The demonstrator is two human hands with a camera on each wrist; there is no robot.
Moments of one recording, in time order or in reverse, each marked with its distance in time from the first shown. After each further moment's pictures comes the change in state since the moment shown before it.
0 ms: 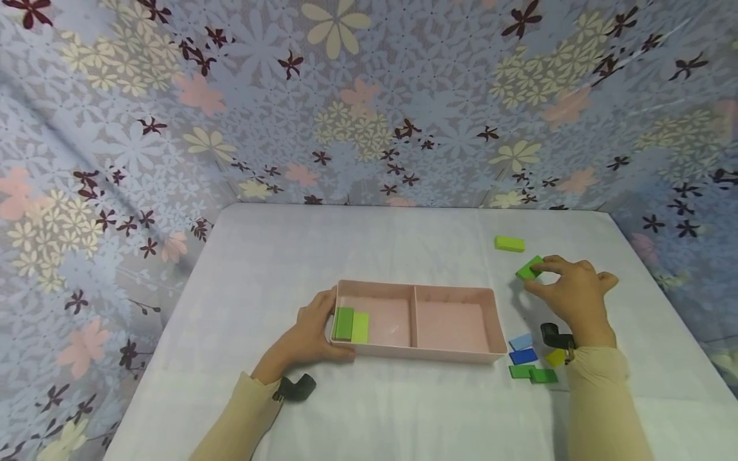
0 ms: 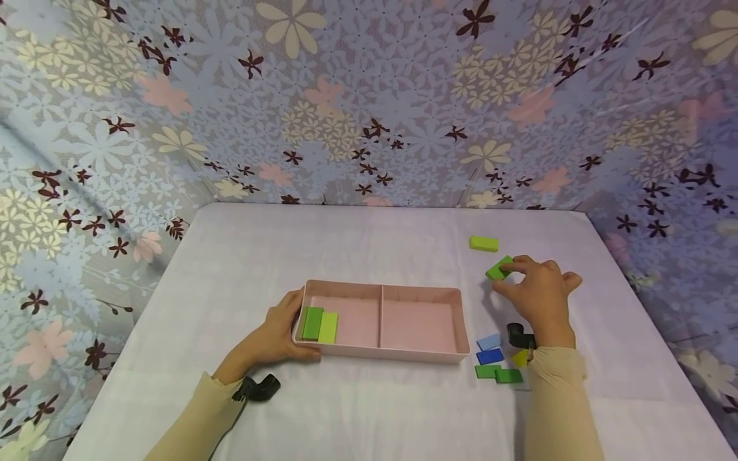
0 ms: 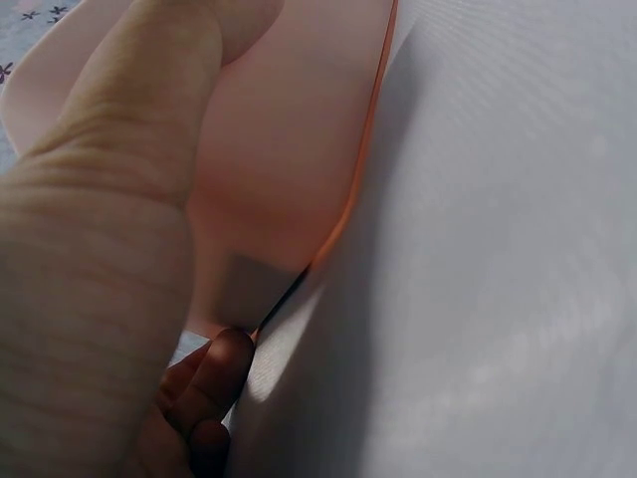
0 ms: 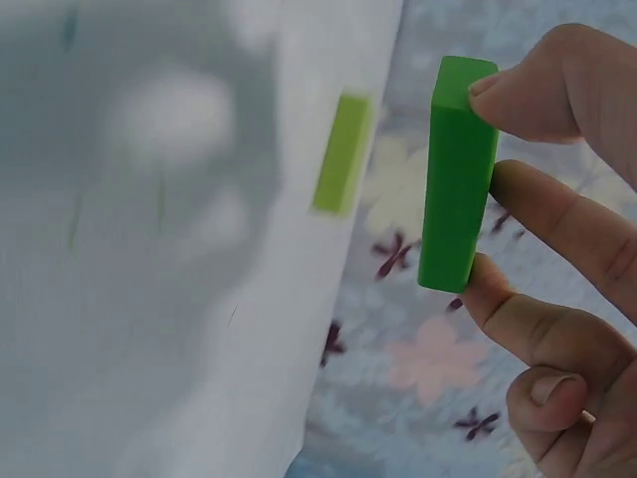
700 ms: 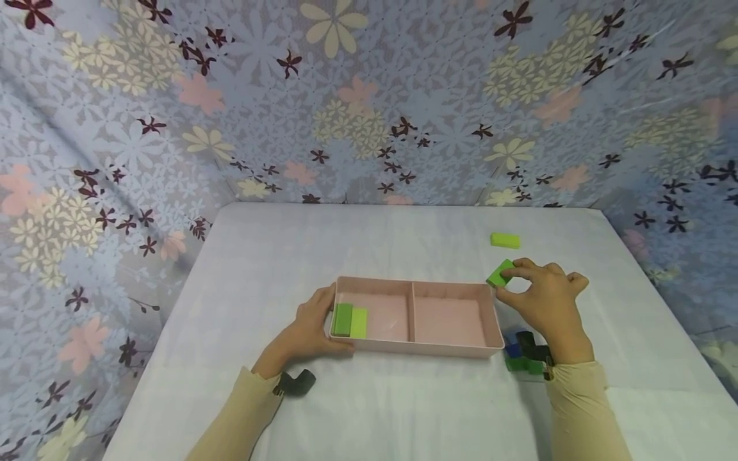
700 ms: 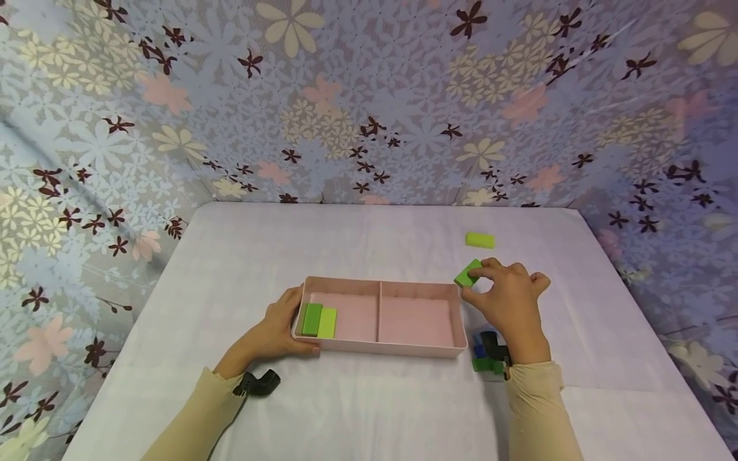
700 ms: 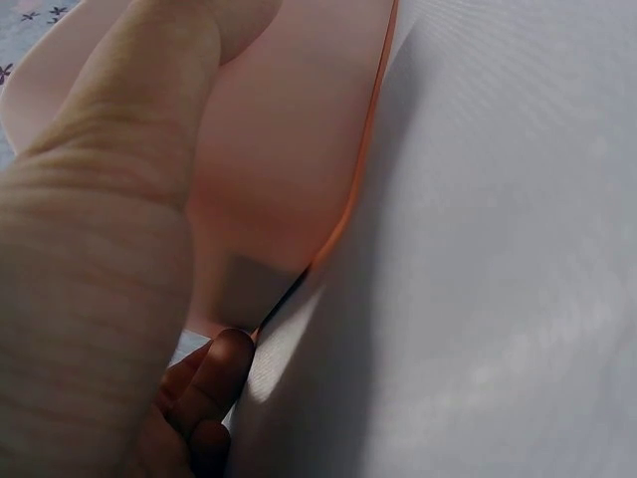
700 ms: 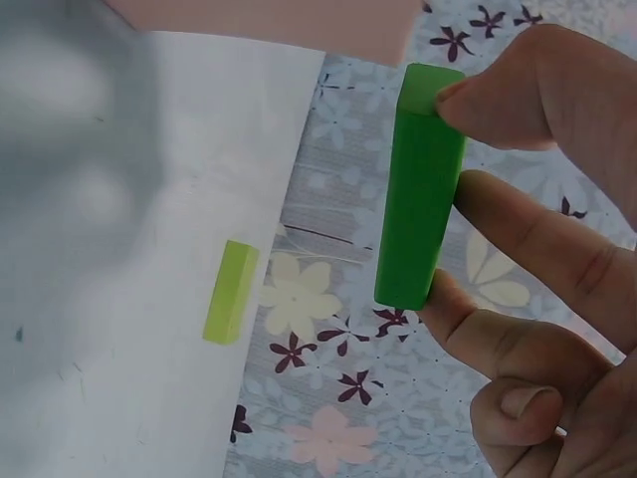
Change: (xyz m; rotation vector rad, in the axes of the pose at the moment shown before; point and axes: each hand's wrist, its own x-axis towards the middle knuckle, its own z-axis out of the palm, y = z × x) left_hand 0.001 0.000 0.000 0.005 0.002 0.017; right_hand -0.034 -0.061 -0.008 0.035 0.079 -0.166
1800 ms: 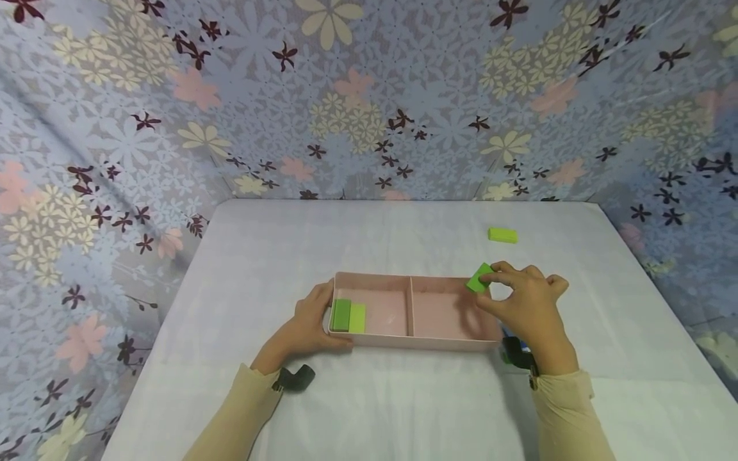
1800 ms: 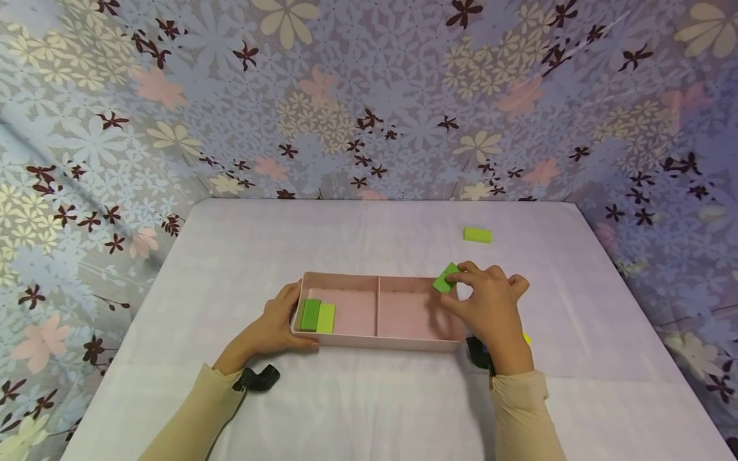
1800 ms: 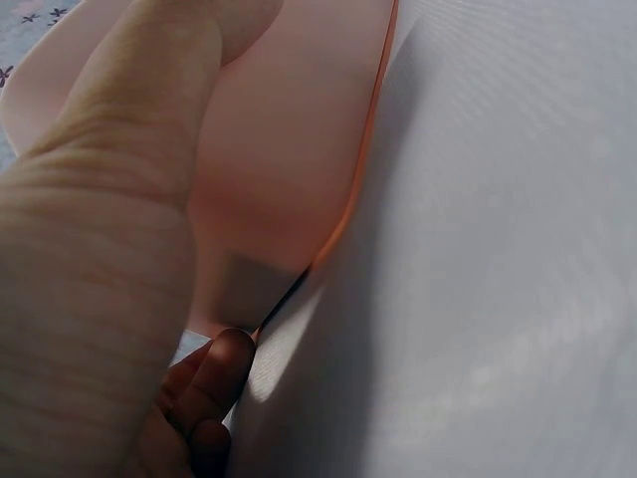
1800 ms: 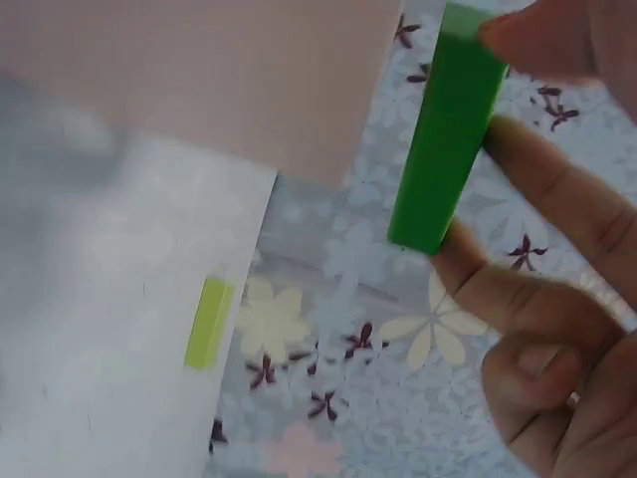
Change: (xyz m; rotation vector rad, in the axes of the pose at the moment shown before) left_hand -0.001 0.000 0.000 -0.010 -0.012 0.008; right_hand -0.019 -0.034 0.003 0.059 0.034 -0.070
